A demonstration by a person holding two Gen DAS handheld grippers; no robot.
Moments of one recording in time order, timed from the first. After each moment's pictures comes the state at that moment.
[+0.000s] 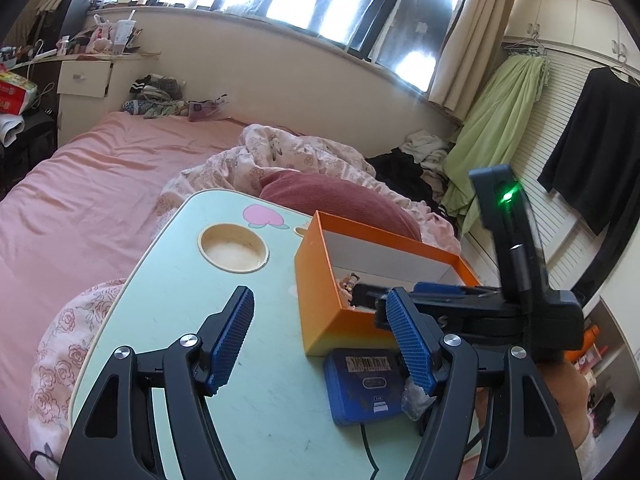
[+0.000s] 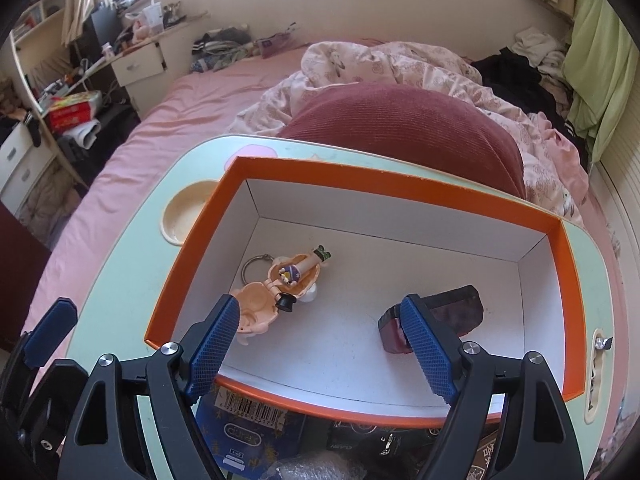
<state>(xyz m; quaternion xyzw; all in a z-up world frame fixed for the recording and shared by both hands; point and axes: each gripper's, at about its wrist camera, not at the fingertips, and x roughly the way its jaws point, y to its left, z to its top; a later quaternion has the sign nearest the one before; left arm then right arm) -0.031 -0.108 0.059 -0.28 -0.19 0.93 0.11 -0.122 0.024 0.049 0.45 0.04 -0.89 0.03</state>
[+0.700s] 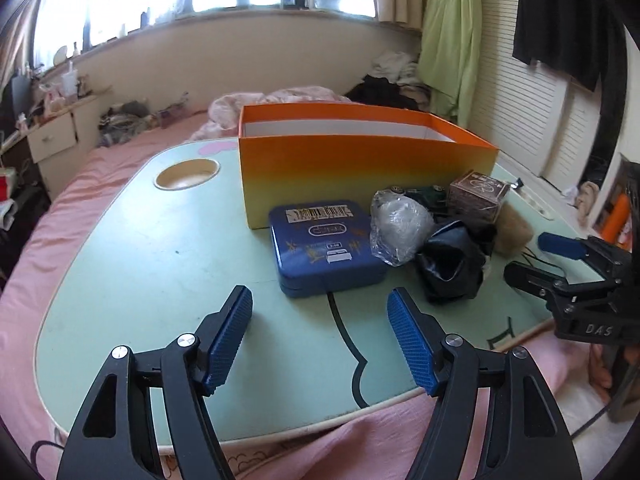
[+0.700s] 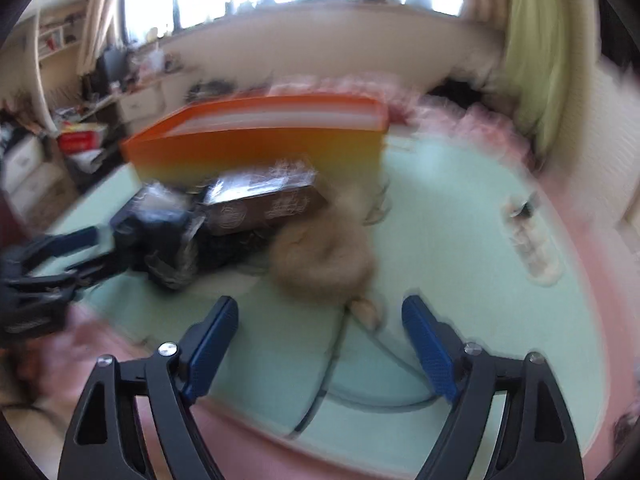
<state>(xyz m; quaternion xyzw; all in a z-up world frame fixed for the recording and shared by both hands) 0.021 -0.018 -0.002 -0.33 0.01 0.94 0.11 0.047 0.142 -0.004 0.35 0.04 -0.94 0.00</state>
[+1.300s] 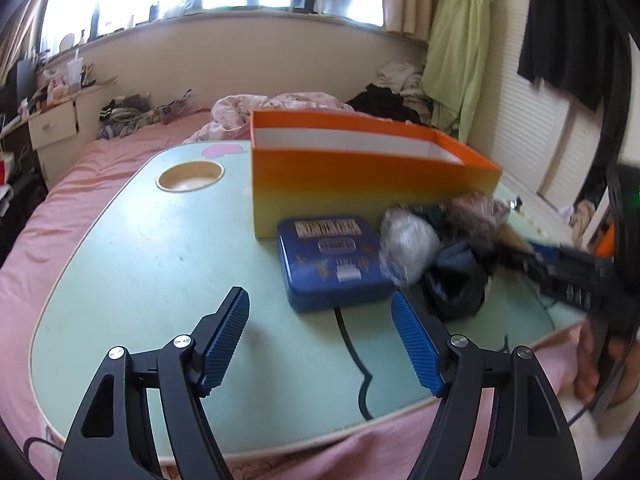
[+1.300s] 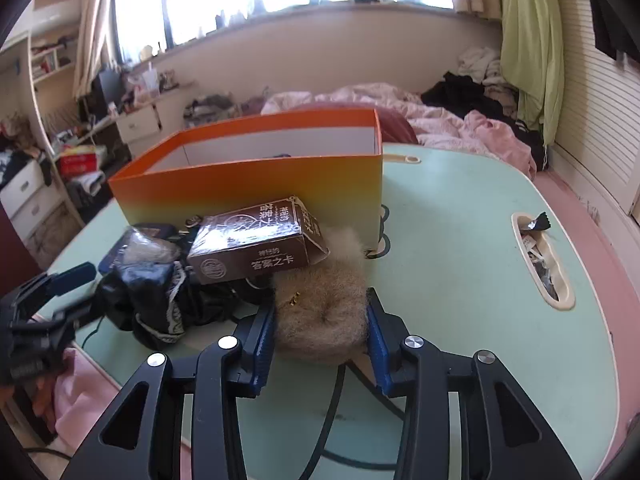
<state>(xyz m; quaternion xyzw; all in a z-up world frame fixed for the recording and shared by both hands) 0.011 -0.033 0.011 -0.33 -0.04 0.94 0.13 0.032 0.148 0.007 0.33 0.01 -0.94 0.04</state>
